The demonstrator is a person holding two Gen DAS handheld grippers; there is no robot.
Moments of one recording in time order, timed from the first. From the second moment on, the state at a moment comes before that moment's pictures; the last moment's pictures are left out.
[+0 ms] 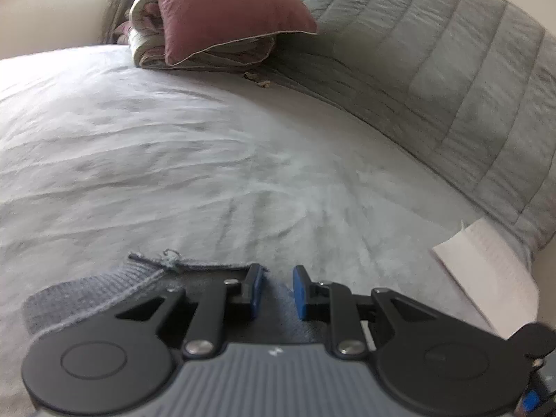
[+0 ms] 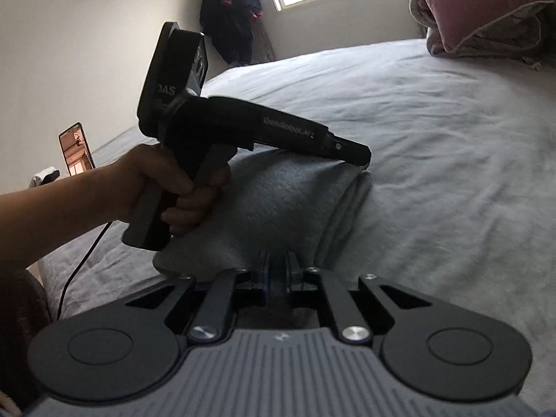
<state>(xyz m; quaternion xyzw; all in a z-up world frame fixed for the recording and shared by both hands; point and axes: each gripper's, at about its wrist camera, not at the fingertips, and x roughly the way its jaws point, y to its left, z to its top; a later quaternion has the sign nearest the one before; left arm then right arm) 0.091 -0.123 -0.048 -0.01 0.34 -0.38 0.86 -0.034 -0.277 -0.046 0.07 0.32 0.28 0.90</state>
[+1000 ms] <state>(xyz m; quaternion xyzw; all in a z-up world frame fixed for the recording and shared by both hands) 0.028 -0.049 -0.030 -0.06 0.31 -0.34 0.88 -0.014 -0.271 -0.027 0.10 0.29 0.25 0.92</state>
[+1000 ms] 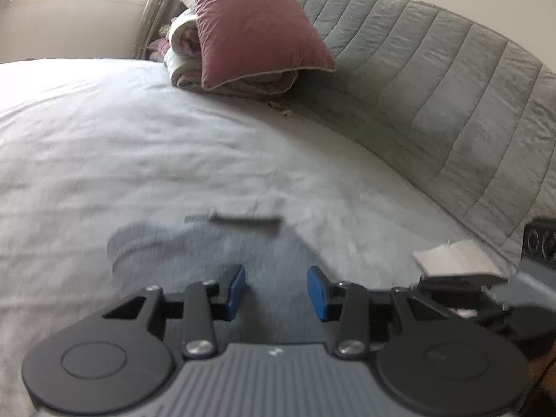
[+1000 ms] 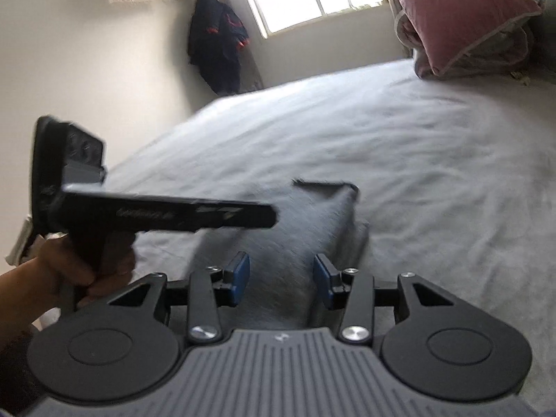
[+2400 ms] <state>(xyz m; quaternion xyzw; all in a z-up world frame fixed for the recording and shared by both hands) 0.021 -0.003 -0.014 -0.09 0.41 -0.20 0.89 -0.042 -0.293 -0.029 0.29 0.41 0.18 0.84</state>
